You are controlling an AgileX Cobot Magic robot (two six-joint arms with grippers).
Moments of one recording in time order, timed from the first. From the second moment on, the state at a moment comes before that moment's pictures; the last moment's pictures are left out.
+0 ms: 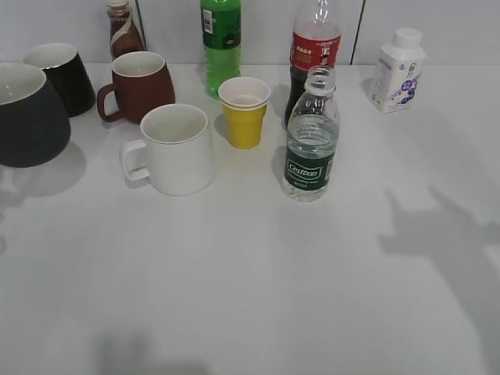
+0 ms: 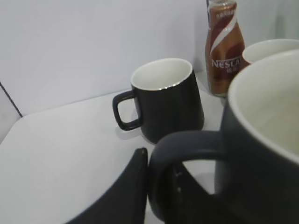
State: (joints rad) left arm 0.10 1.45 -0.40 0.24 -0.78 0.06; right arm 0.28 0.77 -0.43 0.78 -0.11 -0.57
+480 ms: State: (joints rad) left arm 0.10 1.43 -0.40 0.24 -0.78 0.06; right arm 0.72 1.20 -0.28 0.47 -0.64 -0.45
